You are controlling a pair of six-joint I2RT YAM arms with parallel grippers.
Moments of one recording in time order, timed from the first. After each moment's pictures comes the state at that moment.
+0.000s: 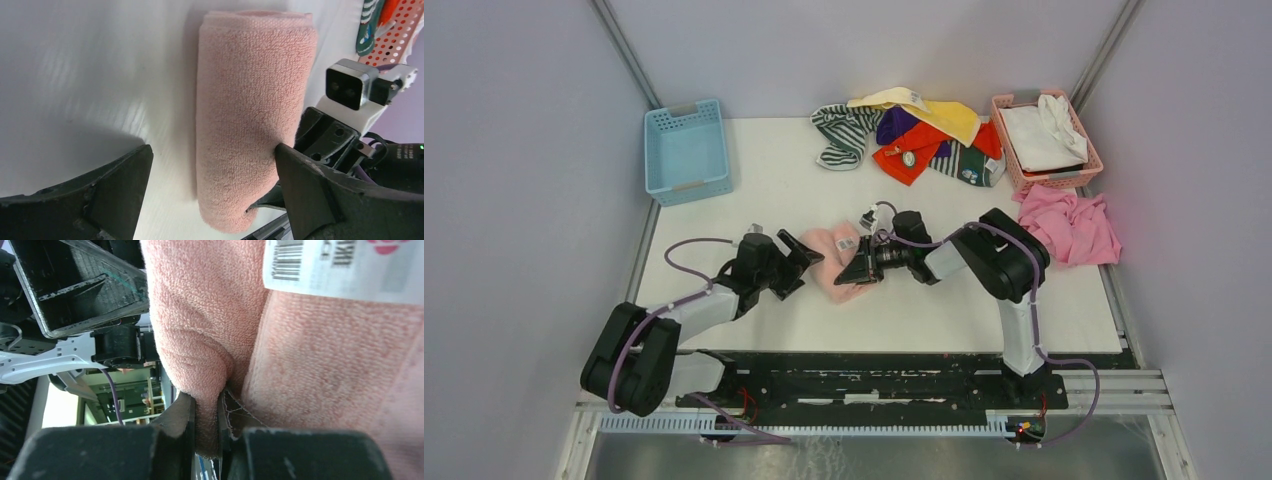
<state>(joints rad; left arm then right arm) -0.38 1.24 0.38 0.15 0.12 -1.14 0.63 2.07 0.84 0.71 -0.91 0.92</state>
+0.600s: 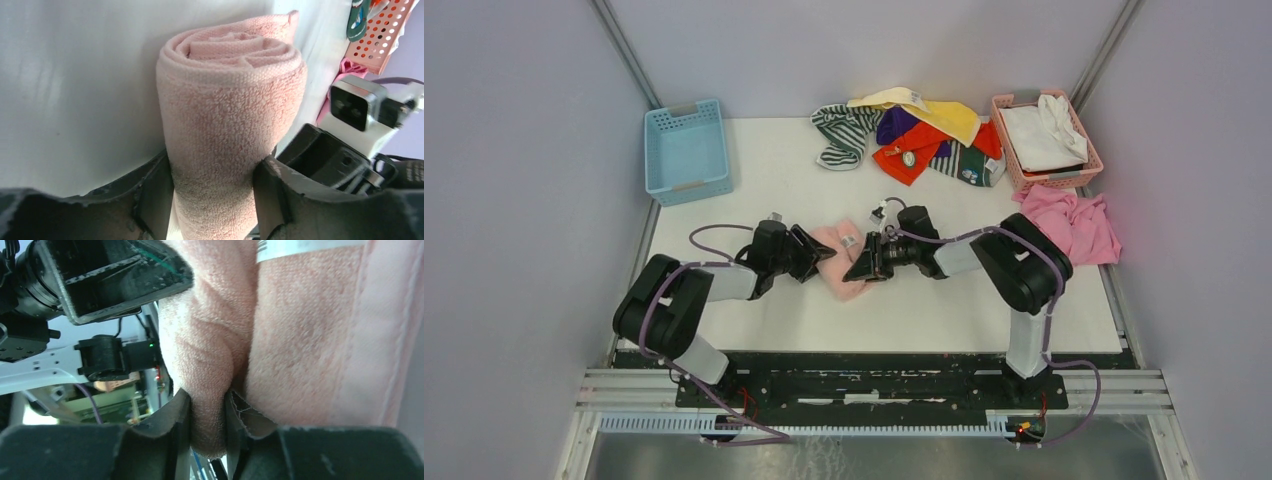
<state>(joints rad) -0.39 1.55 0.50 0.36 0.22 -1.14 0.59 1.99 0.82 0.56 -0.86 0.88</state>
